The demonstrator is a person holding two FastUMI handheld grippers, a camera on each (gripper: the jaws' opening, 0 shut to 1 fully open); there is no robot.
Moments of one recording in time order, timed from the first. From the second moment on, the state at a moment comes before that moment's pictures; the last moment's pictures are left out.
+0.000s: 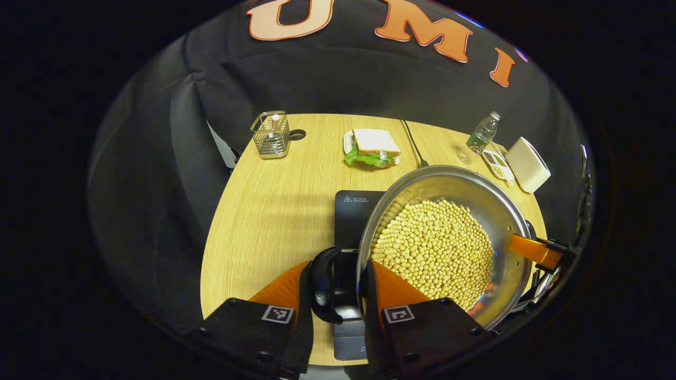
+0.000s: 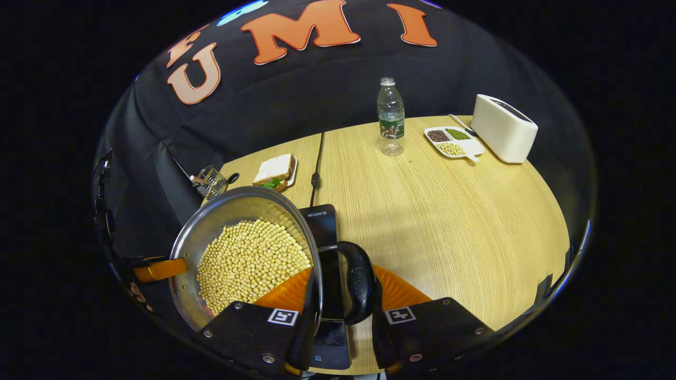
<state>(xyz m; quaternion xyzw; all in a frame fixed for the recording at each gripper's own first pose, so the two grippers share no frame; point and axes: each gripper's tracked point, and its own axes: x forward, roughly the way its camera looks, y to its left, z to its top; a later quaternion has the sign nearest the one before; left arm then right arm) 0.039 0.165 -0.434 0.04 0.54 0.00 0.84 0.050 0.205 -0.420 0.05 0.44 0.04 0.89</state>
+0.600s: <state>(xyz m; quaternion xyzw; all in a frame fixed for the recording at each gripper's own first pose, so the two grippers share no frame) 0.034 0.166 -0.446 0.06 0.54 0.00 0.84 0.032 0.202 -0.437 0.05 0.47 0.06 0.88</state>
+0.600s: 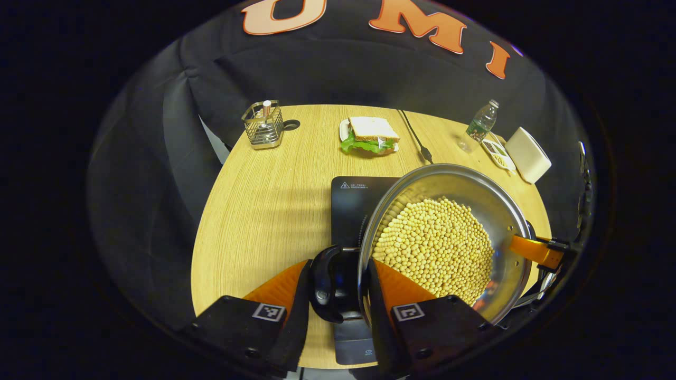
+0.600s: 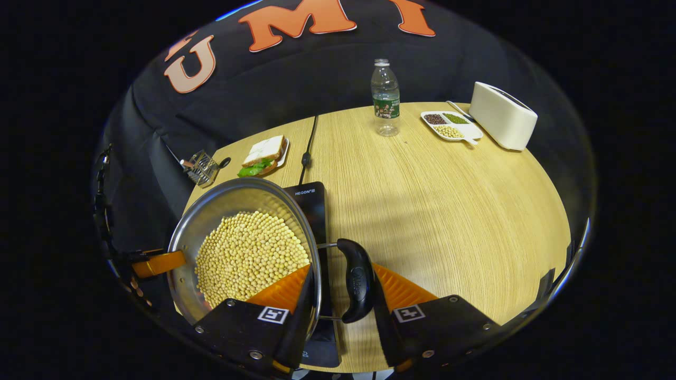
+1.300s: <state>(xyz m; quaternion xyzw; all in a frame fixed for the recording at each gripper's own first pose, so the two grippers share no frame) 0.112 0.057 -0.059 0.10 0.17 0.04 0.98 0.077 0.081 -0.121 0.02 0.19 0.08 0.98</state>
